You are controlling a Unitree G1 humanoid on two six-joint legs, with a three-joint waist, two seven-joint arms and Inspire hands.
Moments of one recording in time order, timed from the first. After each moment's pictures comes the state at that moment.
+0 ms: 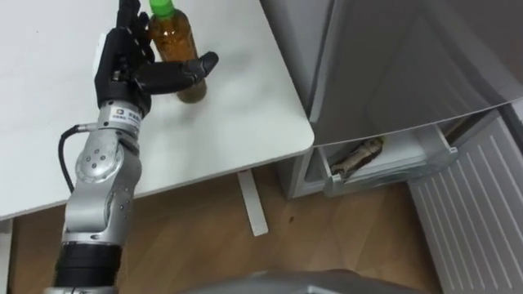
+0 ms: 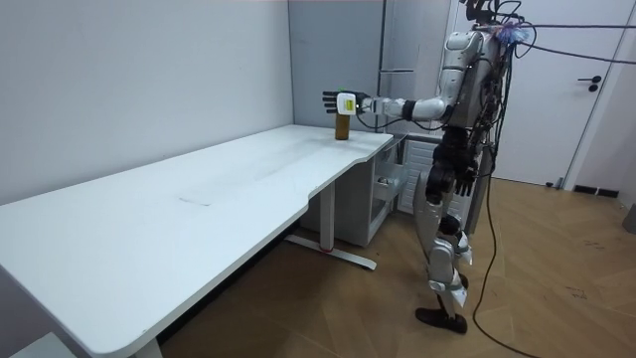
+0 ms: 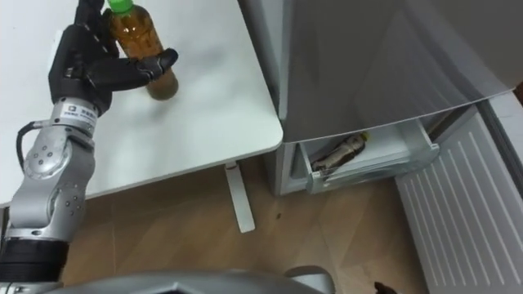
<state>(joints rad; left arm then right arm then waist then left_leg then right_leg) -0.03 0.23 0.02 0.02 -0.40 0.00 0.04 0.24 -0.23 -0.04 1.16 -0.03 0.06 -0.04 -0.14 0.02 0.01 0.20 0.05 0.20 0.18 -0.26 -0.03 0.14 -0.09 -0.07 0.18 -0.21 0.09</state>
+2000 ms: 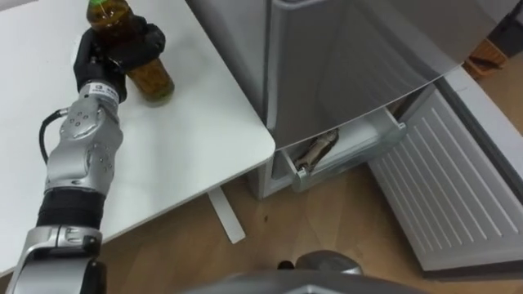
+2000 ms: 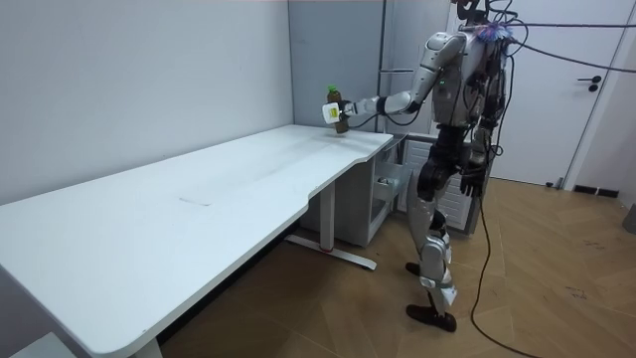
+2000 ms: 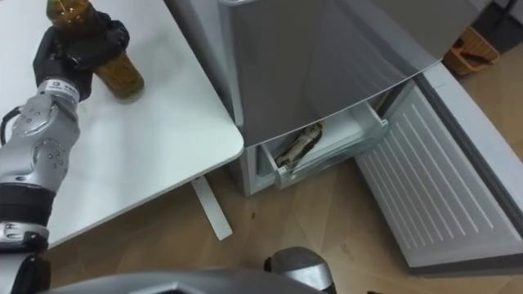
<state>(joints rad) -0.24 0.33 0.06 0.34 -0.49 0.12 0.13 0.24 -0.20 -0.06 1.12 -0.17 0.13 -0.02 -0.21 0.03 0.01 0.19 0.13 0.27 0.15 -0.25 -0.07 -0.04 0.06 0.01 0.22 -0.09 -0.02</state>
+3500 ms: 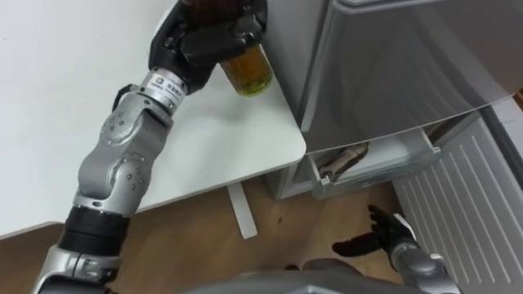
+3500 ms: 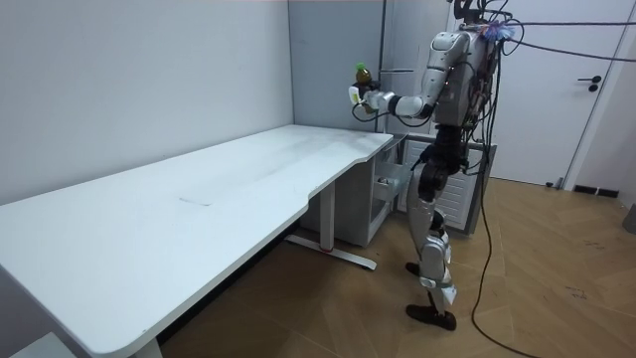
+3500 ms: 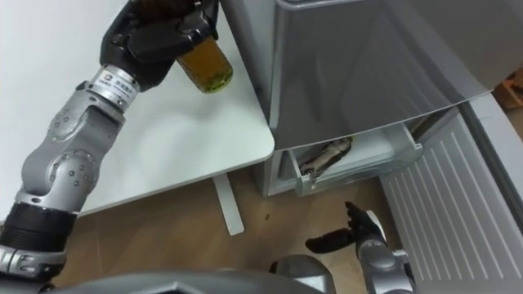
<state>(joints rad) -0.10 0.29 -0.19 -0.06 -0.69 0.12 -0.25 0.14 -0.22 0.09 0.80 -0.07 0.05 0.04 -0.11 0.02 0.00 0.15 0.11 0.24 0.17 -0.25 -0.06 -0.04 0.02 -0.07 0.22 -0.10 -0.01</state>
